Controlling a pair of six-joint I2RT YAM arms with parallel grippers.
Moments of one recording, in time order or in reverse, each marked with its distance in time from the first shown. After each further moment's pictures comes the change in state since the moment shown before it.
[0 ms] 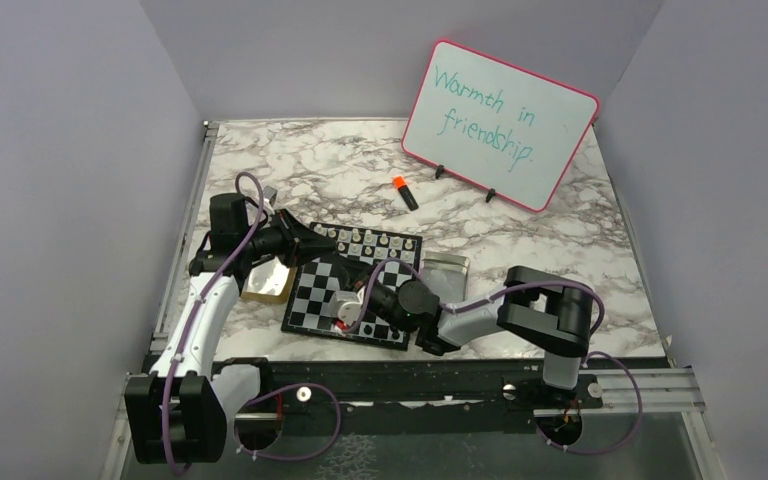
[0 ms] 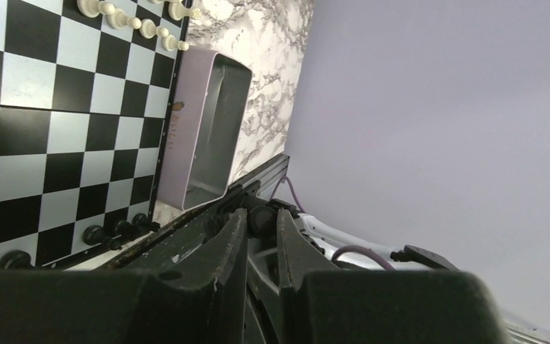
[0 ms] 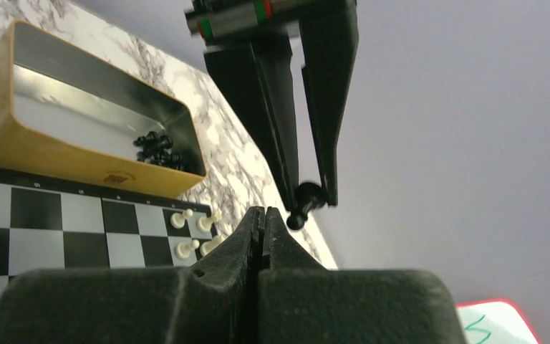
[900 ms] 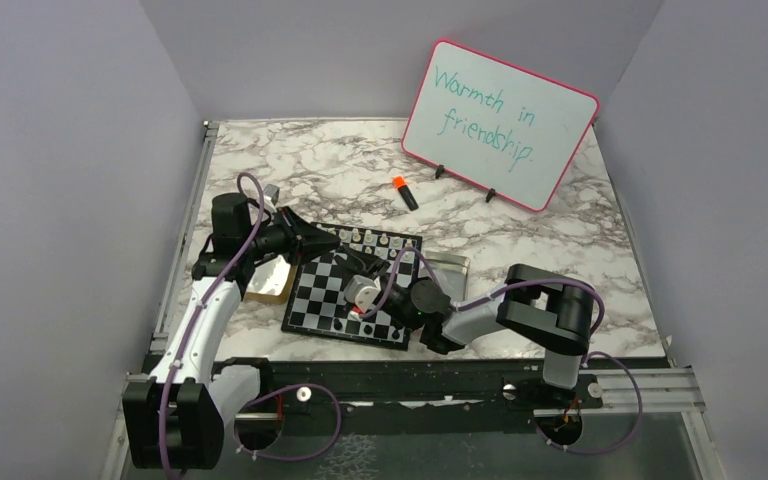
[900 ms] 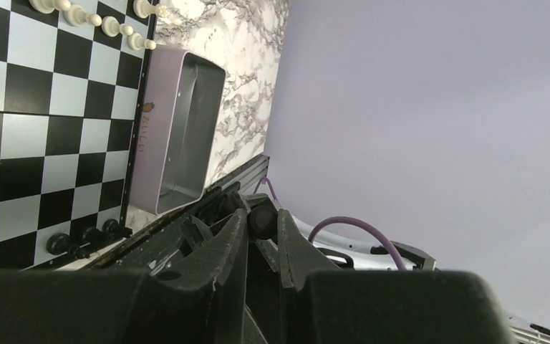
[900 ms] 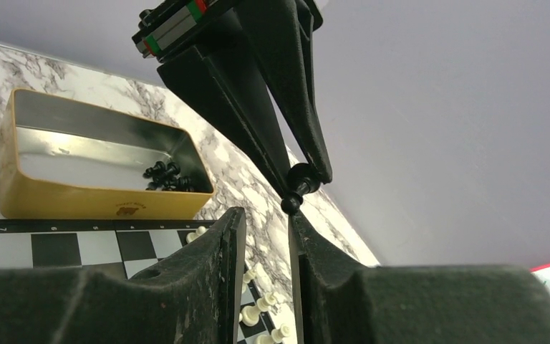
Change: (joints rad) left arm -0.032 -0.042 -0.036 0.127 -0.004 -0.138; right arm -0.028 -0.006 -0.053 0.130 -0.007 0.226
